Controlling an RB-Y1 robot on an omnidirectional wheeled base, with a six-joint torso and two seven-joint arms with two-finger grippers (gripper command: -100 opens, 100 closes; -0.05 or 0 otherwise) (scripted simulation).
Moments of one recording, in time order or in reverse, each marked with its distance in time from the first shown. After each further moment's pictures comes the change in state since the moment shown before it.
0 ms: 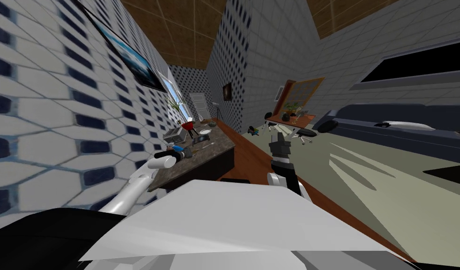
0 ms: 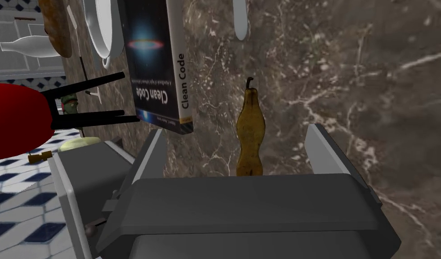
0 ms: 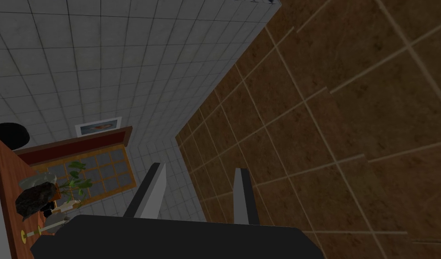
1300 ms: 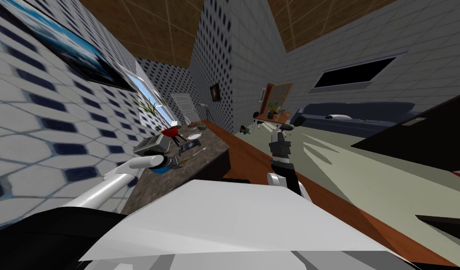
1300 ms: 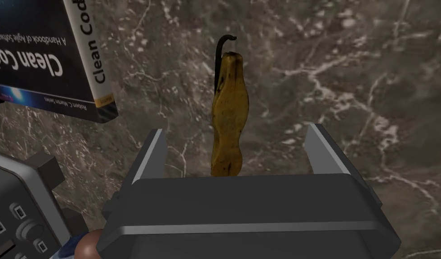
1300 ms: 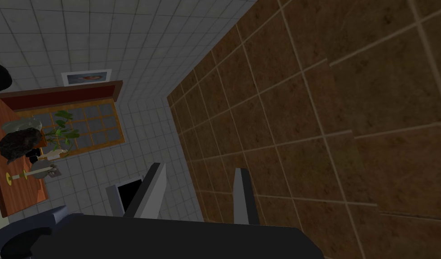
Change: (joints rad) left arm 0.036 0.279 -0.027 0.267 0.215 0.292 0.240; right arm 0.000 0.000 0.000 0.000 0.000 0.000 0.000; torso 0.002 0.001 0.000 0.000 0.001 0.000
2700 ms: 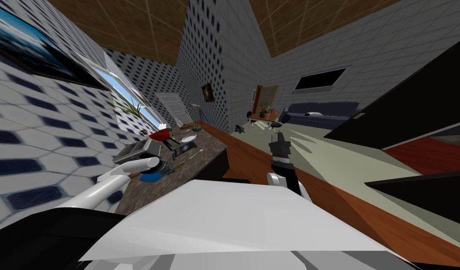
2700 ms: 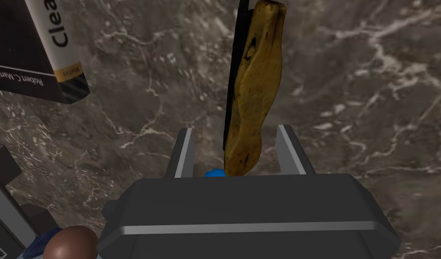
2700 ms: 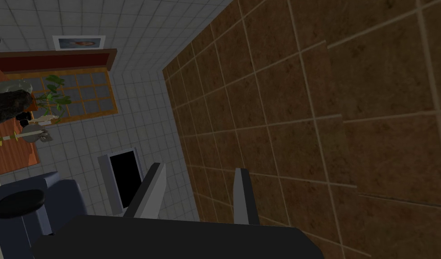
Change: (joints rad) left arm -0.022 0.034 -0.042 0.186 0.022 0.058 0.063; right arm 0.000 0.000 0.000 0.000 0.000 0.000 0.000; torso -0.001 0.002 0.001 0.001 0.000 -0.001
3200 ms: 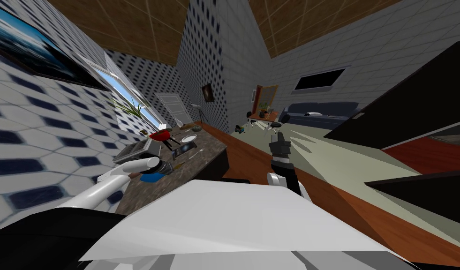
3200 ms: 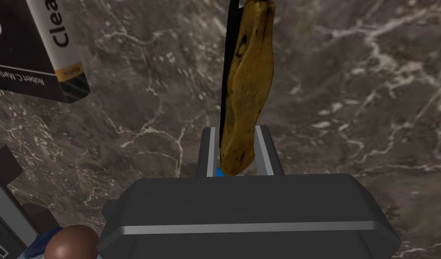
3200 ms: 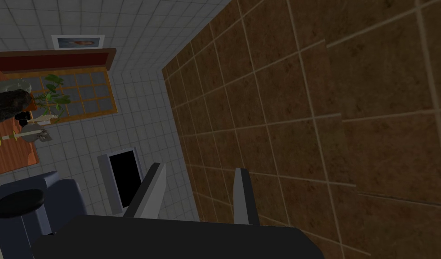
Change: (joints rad) left arm 0.000 0.000 0.000 -0.001 0.000 0.001 -0.001; right arm 0.000 0.000 0.000 0.000 0.000 0.000 0.000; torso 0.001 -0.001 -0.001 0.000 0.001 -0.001
